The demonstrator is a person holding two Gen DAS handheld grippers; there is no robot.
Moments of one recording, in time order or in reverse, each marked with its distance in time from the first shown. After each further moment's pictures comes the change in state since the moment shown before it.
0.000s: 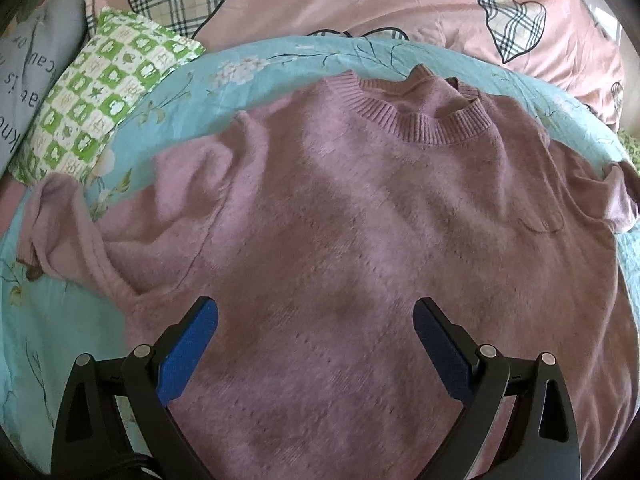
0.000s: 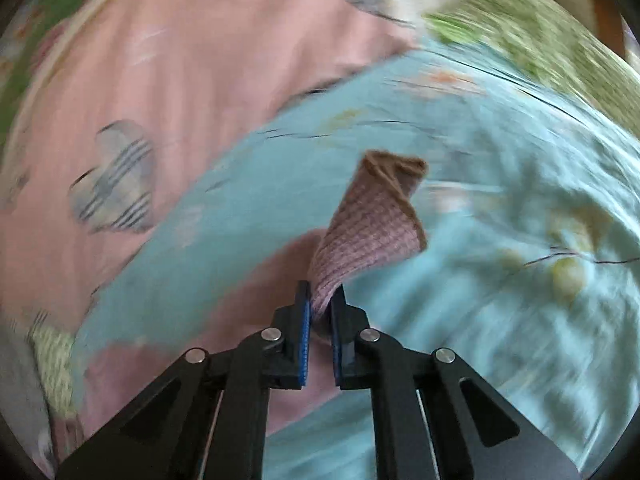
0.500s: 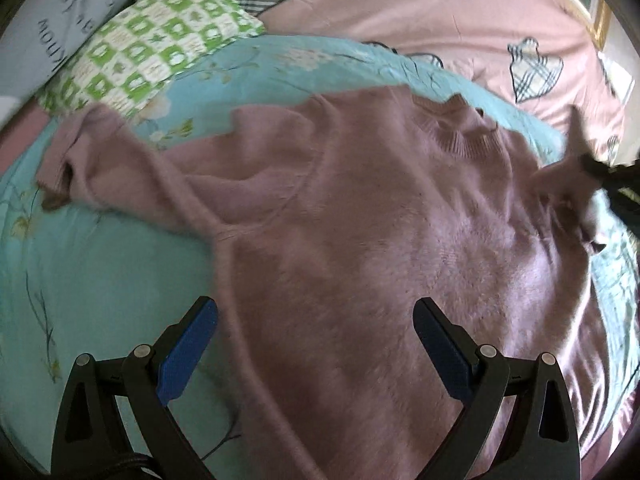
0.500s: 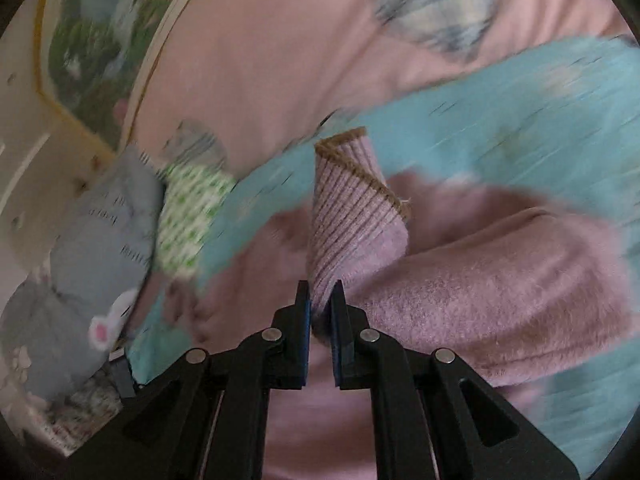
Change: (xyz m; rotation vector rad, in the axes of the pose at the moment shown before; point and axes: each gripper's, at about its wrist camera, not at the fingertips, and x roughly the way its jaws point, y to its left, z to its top) left arm -0.038 0.072 -0.038 -0.163 -0.015 -0.089; right arm 0.042 0.285 -0.154 -0.270 0.359 0.526
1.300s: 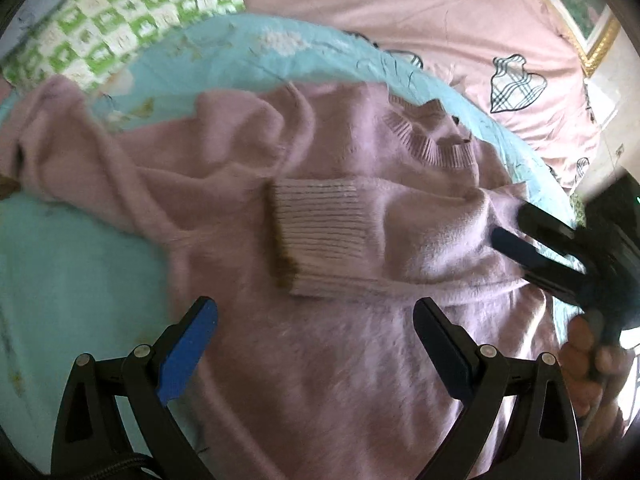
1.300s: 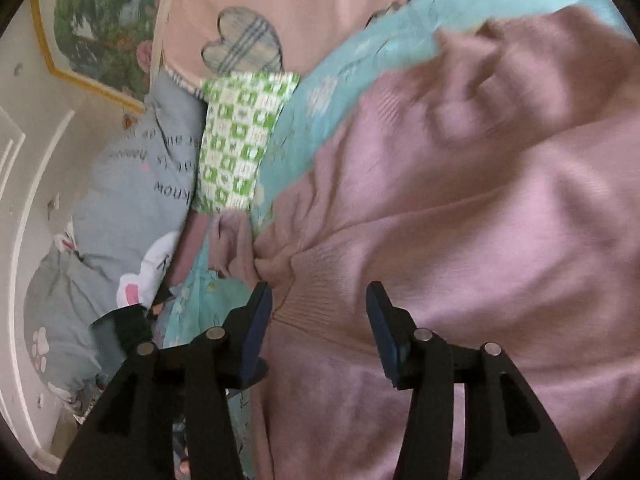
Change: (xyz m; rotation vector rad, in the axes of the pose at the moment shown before) left arm 0.018 -0.002 0.025 -0.061 0.093 -0.174; right arm 0.083 0.054 -0.053 0.068 0.122 0.132
